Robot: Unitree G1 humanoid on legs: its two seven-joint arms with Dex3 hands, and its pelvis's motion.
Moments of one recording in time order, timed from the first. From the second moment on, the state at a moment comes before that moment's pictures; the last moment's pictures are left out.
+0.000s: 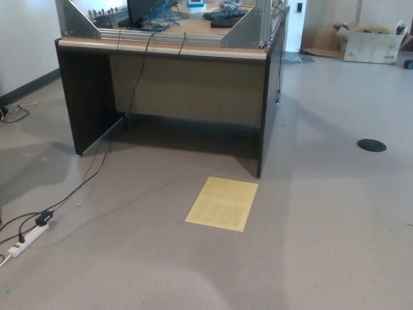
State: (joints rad) left_arm 0.01 0.59 0.01 1.00 0.67 -0.77 1.07; right_arm -0.24 -0.31 0.12 1.05 -0.31 -0.60 -0.17
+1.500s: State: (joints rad) left_arm -1.41 0.36 -0.40 0.69 0.85 -0.61 0.83; right_arm -0.24 -0.31 0.10 1.06 -0.30 -0.61 -0.16
